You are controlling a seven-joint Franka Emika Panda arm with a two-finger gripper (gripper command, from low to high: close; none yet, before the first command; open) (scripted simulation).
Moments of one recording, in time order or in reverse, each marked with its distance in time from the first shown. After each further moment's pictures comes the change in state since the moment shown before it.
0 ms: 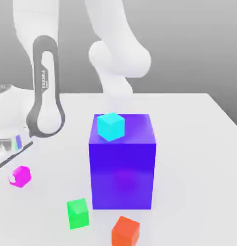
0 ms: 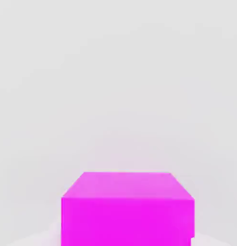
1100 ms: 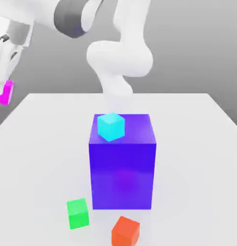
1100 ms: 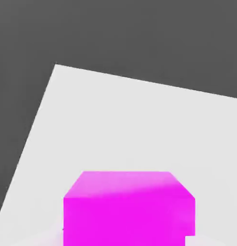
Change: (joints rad) arm 0.175 -0.809 0.030 0.015 -0.429 -0.526 -0.155
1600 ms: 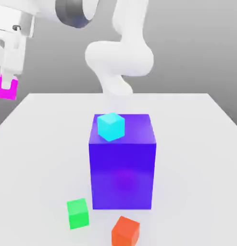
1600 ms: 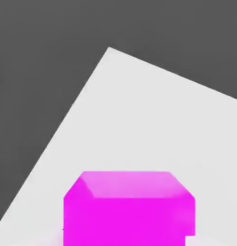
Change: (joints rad) arm 0.125 0.022 -0.107 -0.011 0.107 0.039 -0.293
